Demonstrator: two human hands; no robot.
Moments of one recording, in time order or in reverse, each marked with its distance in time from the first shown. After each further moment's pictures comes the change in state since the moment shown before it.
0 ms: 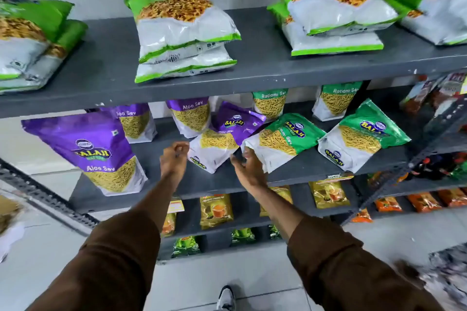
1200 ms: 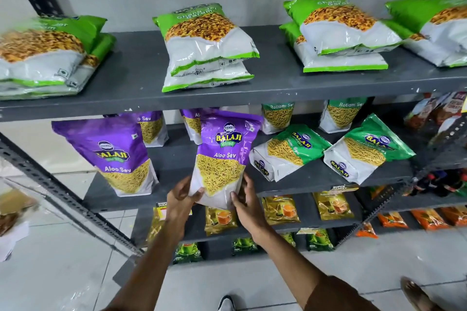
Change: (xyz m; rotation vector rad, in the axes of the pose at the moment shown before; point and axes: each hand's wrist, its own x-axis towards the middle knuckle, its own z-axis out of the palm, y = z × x) left_hand -0.080 -0.046 -0.032 -0.502 -0.148 -0.170; right_hand -0.082 0.006 0.019 0.278 -0.125 -0.043
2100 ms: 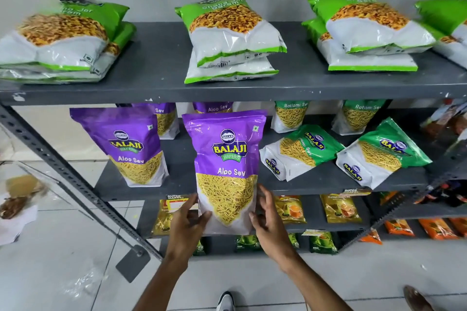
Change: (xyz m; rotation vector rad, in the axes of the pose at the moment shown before) left_hand -0.082 -0.004 -0.026 0.309 -0.022 0.099; right_hand -0.057 0.002 -0.022 -0.039 -0.133 -0.092
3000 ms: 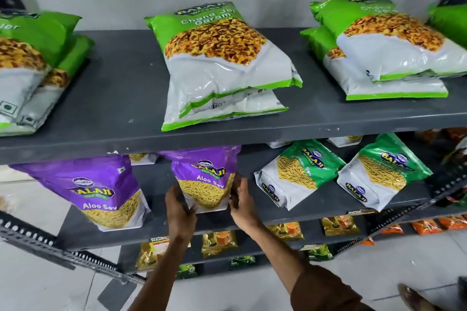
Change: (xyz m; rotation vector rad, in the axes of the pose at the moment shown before) left_hand 0.176 -0.037 0.040 -0.014 0.157 0.064; right_hand 0.179 0.032 0.038 -0.120 0.108 0.036
